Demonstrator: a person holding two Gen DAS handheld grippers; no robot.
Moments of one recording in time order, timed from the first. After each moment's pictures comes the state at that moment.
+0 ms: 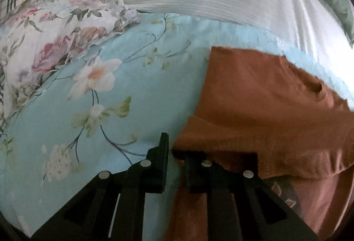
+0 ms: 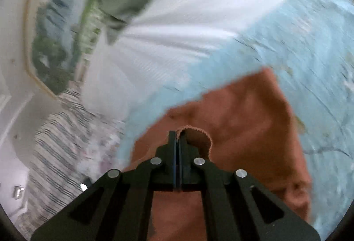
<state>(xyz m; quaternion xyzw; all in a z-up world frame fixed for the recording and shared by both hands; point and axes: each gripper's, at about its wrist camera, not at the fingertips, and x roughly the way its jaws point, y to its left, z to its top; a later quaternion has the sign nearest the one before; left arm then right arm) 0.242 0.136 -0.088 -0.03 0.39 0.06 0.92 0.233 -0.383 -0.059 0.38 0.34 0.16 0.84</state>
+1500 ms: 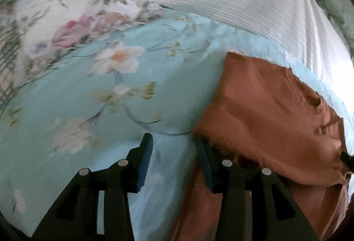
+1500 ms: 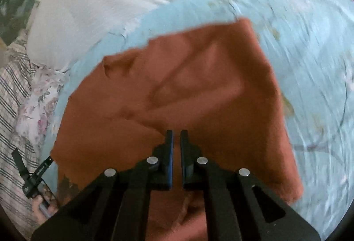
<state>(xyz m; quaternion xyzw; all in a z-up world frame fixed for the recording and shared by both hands) 0.207 0.158 -0.078 -0.10 0.38 0.10 0.91 0.266 -0.365 -0.109 0.26 0.47 0.11 0.84</state>
